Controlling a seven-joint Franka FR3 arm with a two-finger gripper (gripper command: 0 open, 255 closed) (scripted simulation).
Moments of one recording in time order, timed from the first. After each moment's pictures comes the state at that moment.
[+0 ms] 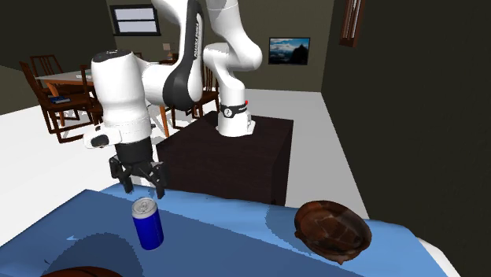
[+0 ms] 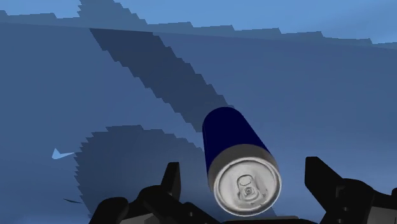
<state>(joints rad) 0.01 0.39 -0.04 -2.23 0.01 2.61 -0.16</state>
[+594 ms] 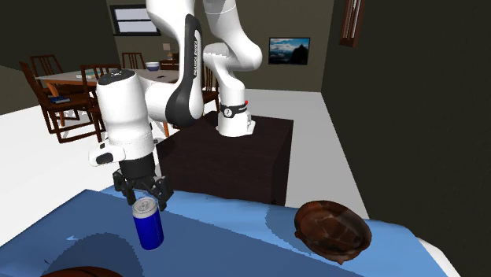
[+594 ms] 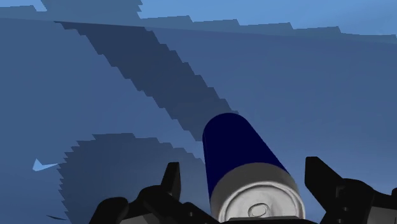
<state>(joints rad) 0.00 0.49 -0.03 -2.21 0.02 2.69 -0.16</state>
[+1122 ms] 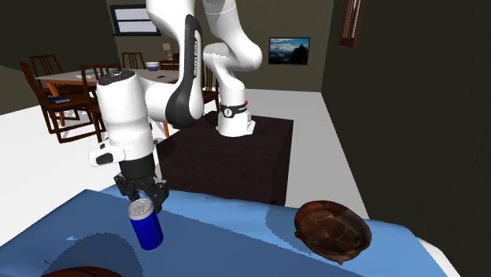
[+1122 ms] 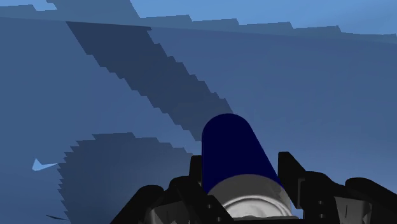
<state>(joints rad) 0.00 0.49 -0.03 -2.20 0.02 2.69 -0.16</state>
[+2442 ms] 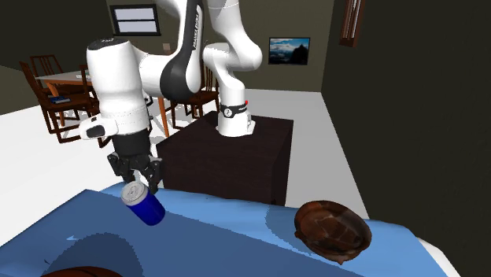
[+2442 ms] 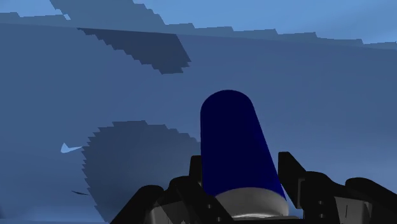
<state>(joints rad) 0.01 0.34 -0.04 -2.22 0.01 2.57 -0.16</state>
